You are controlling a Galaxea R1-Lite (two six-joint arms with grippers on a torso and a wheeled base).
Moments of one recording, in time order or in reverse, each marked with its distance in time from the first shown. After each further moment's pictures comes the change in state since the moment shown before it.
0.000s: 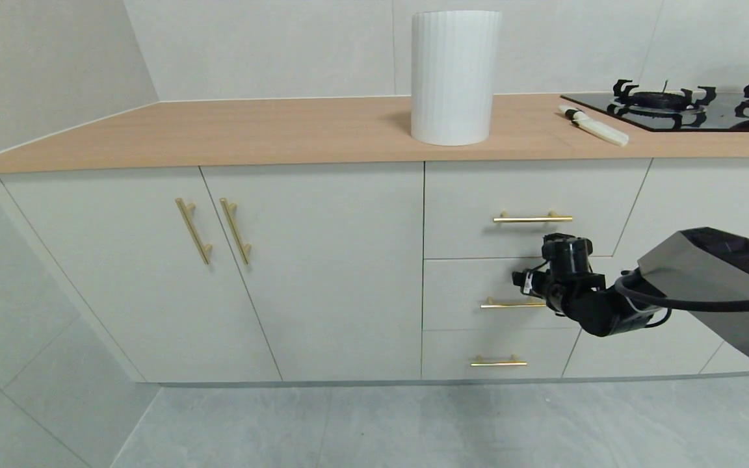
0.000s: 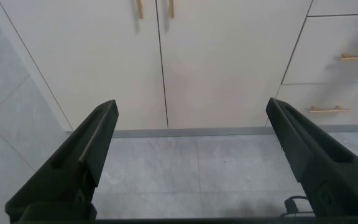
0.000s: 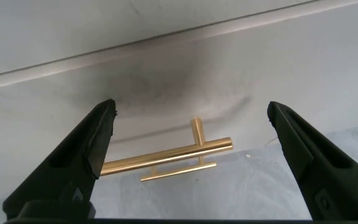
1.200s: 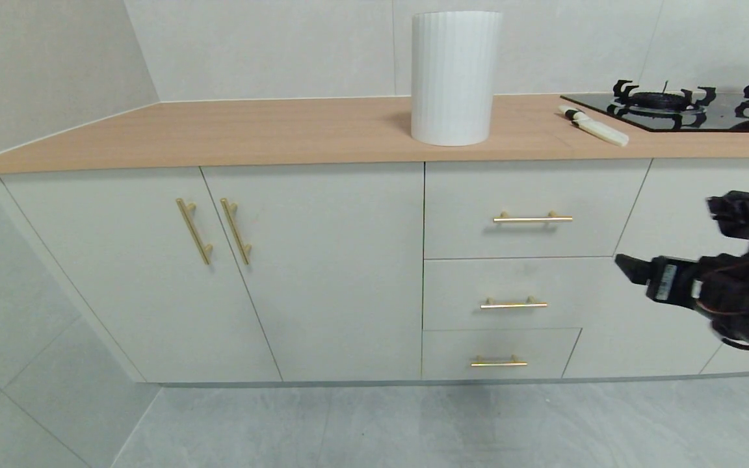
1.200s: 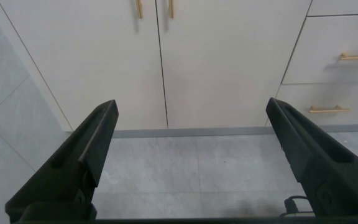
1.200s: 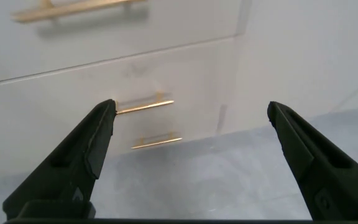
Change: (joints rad) left arm 0.000 0.000 0.000 0.000 0.000 0.000; right arm 0.025 -0.959 0.781 0.004 -0.066 -0.110
